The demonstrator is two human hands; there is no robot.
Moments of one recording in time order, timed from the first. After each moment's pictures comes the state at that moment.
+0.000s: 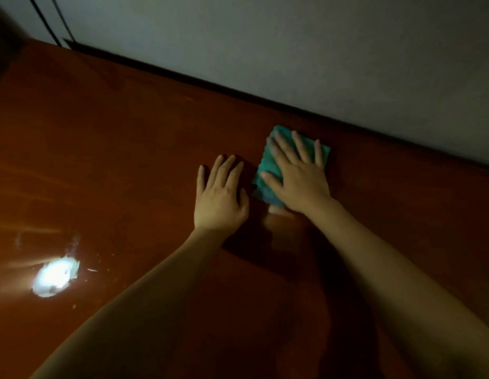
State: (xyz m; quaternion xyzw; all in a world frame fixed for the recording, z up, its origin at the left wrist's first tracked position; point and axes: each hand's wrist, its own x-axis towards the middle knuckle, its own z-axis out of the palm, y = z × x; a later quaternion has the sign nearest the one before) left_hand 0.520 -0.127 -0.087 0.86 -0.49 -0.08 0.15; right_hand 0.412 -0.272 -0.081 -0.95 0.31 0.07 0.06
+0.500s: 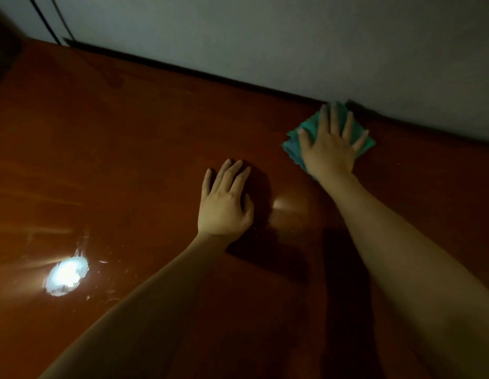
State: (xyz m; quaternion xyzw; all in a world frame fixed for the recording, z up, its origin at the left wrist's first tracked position) left_hand 0.507 -0.102 -0.086 0.83 -0.52 -0.09 0.18; right_hand 0.406 -0.302 -0.082 -0.84 0.54 0.04 0.10
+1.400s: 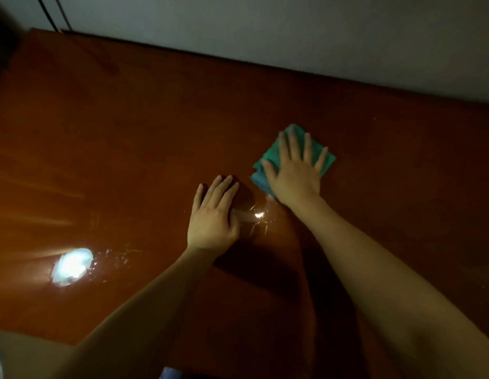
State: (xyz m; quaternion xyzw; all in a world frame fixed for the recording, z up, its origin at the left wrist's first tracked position) left_hand 0.468 0.001 -0.084 0.81 -0.55 -0.11 0.18; right_hand 0.365 -0.164 -0.077 -0.87 0.47 0.07 0.08
